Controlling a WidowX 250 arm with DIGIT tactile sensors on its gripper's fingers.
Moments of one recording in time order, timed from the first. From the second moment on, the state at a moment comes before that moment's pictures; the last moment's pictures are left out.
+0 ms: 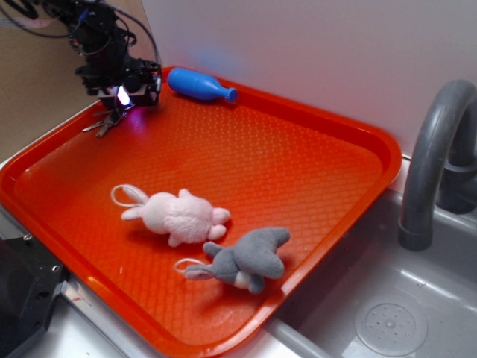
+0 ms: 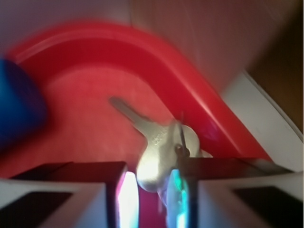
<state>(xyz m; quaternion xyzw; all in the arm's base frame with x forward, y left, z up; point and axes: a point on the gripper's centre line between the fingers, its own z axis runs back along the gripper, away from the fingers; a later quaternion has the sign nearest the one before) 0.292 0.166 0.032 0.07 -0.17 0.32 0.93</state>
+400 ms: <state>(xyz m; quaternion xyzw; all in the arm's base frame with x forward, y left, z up) 0.299 0.165 0.031 0.07 -0.15 0.32 0.93</state>
